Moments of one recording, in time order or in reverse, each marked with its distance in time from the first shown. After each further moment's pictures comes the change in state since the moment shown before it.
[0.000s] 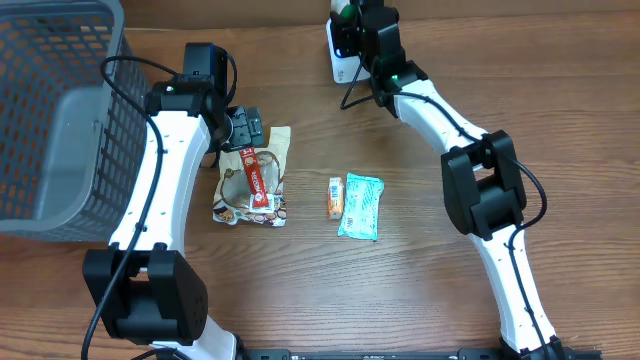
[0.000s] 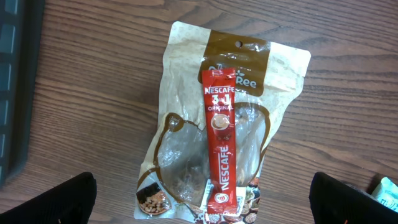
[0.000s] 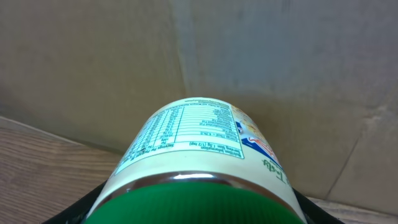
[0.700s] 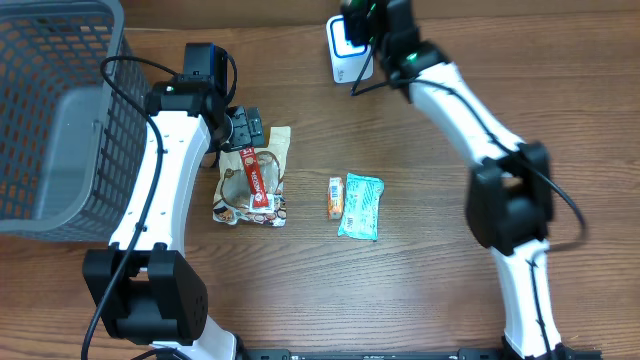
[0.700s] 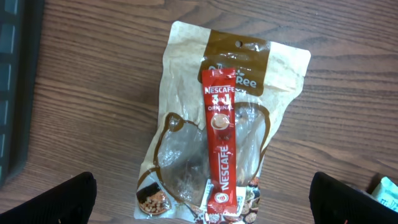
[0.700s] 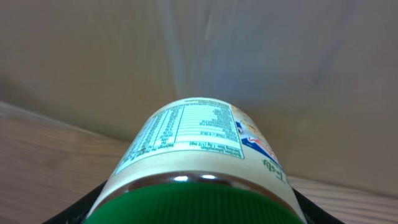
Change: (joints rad) left arm 0.000 0.000 0.000 0.000 0.000 0.000; right arm -0.021 -0.267 -0.010 -0.393 0.000 0.000
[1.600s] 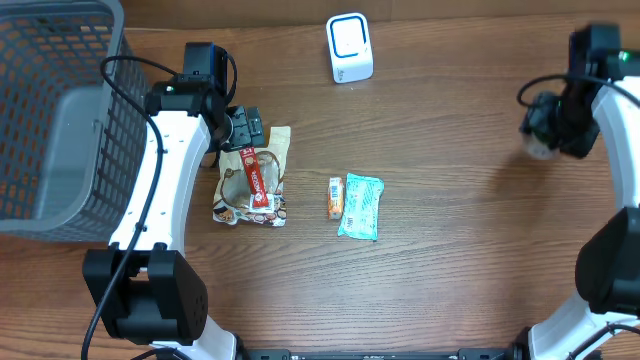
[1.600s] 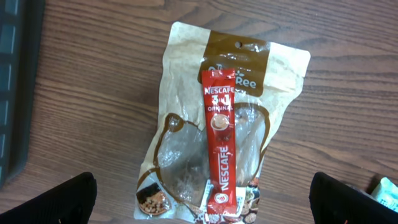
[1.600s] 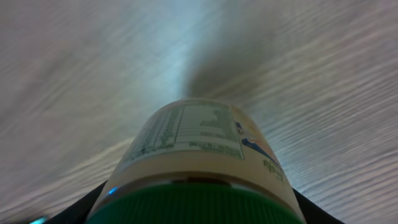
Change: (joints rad) left arm 0.000 0.000 0.000 0.000 0.000 0.000; right arm -0.531 -0.430 -0.476 -1.005 -0.060 0.233
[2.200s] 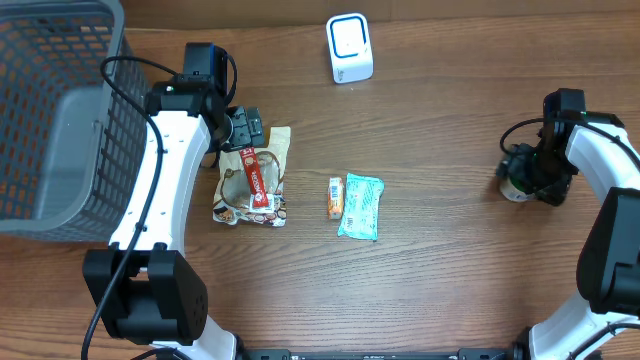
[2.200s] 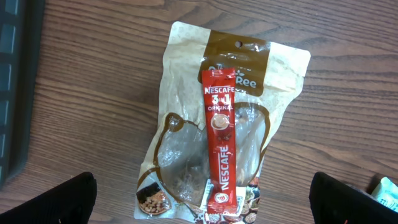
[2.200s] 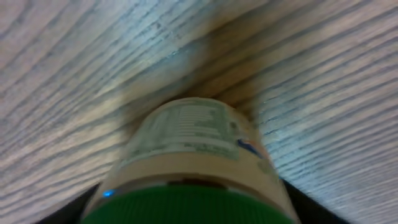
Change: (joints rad) left arm 0.000 0.000 0.000 0.000 0.000 0.000; right arm -0.014 0.002 -0.415 0.330 -0.054 0.001
